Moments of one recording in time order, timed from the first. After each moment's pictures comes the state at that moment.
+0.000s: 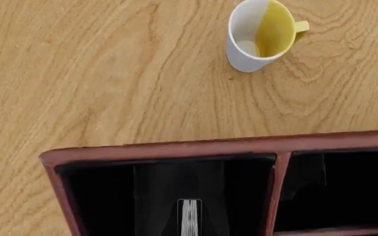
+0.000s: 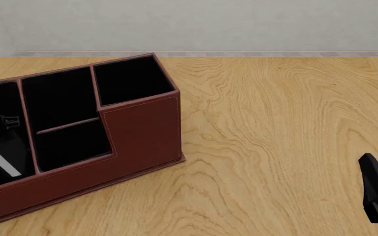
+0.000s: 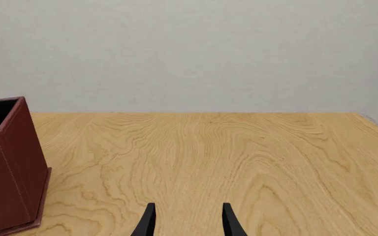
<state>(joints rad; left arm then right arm) 0.32 1.33 -0.77 0.44 -0.02 0.00 0.01 -0.01 0.00 0.00</state>
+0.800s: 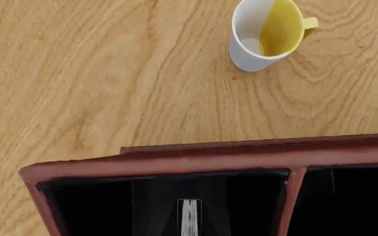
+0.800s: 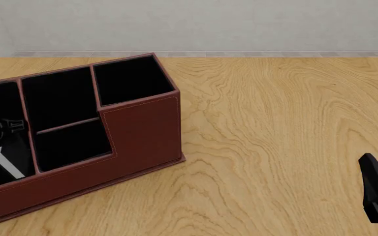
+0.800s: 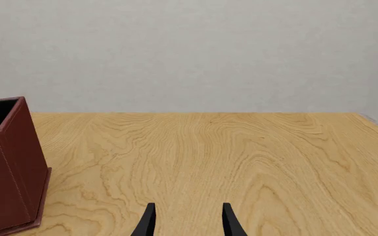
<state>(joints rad) 0.32 1.38 -0.75 0.38 -0.02 0.00 0.01 -0.01 0.00 0.00</state>
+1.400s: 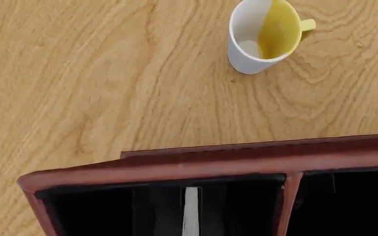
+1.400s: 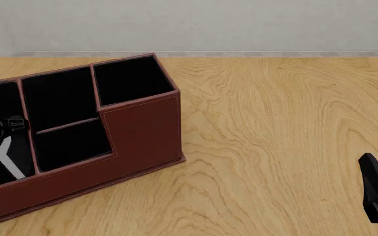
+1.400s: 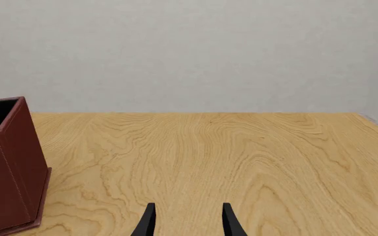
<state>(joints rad) 0.32 1.40 -0.77 0.38 0.00 0.00 0.01 -0.01 0.00 0.00</state>
